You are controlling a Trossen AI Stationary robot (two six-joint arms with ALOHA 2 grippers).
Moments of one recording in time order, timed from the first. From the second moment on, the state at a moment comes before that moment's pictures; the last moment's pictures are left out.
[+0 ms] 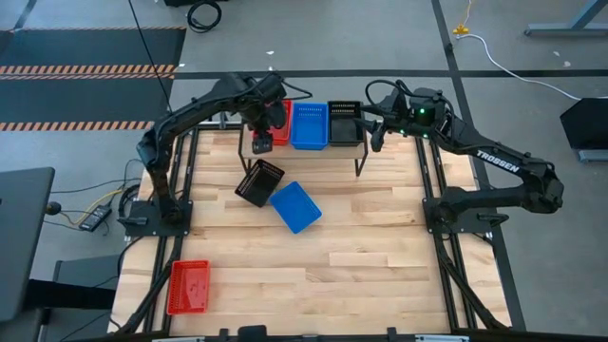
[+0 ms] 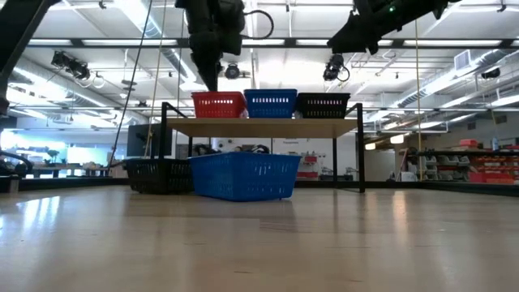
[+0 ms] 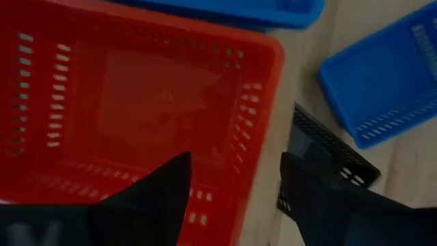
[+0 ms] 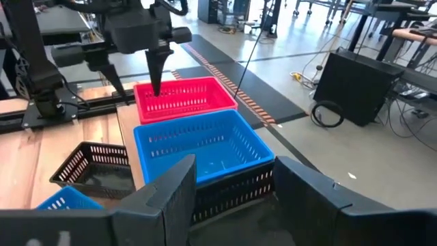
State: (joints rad) left arm 0.56 1.85 1.94 -1.37 0.02 0.45; right arm -0.60 1.01 0.97 -0.20 -0.13 -0.11
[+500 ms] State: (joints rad) left arm 0.56 1.93 1.94 -1.45 0.01 0.42; right arm -0.60 1.01 0.97 -0.22 -0.13 -0.11
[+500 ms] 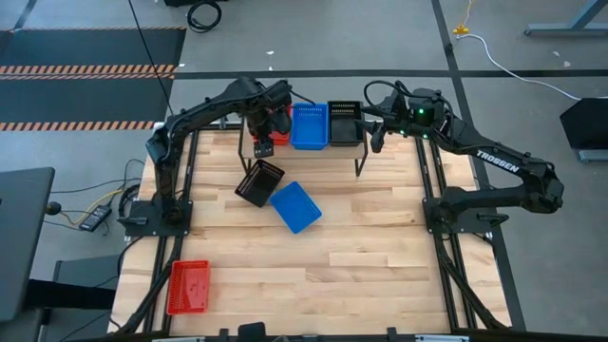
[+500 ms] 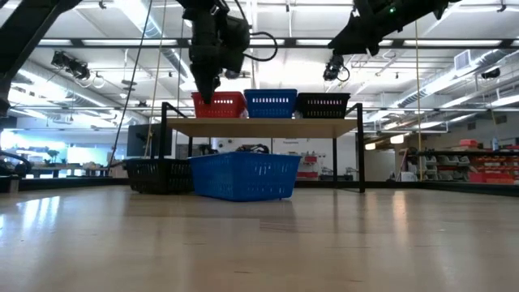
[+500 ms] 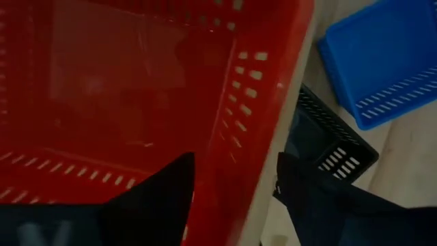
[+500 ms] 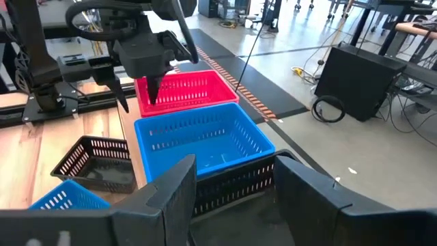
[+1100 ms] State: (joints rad) left arm 0.56 1.92 1.94 -1.56 0.01 0.29; right arm -0.60 1.01 0.97 -0.26 -0.13 -0.11
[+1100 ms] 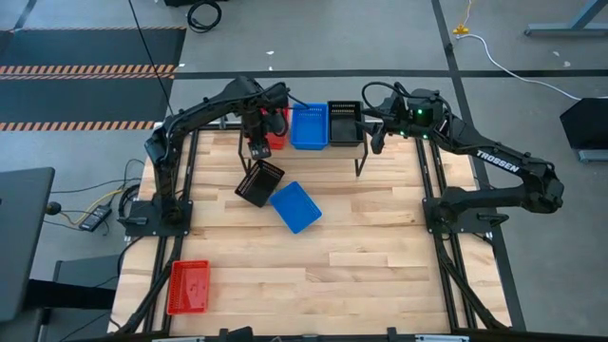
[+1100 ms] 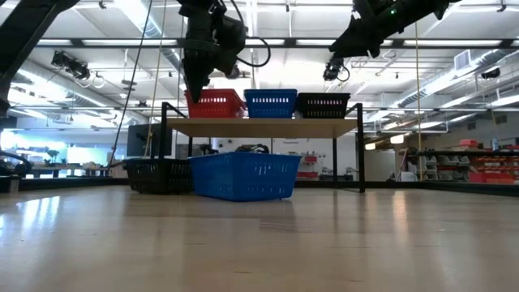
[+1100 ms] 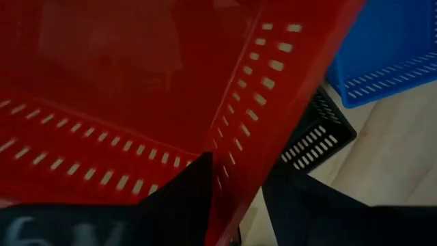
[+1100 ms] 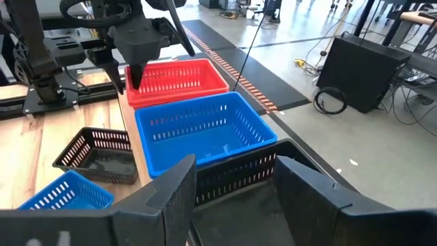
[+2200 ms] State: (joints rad) left arm 0.58 1.92 1.94 -1.57 -0.03 0.16; right arm -0.60 1.01 0.97 -0.29 -0.13 -0.09
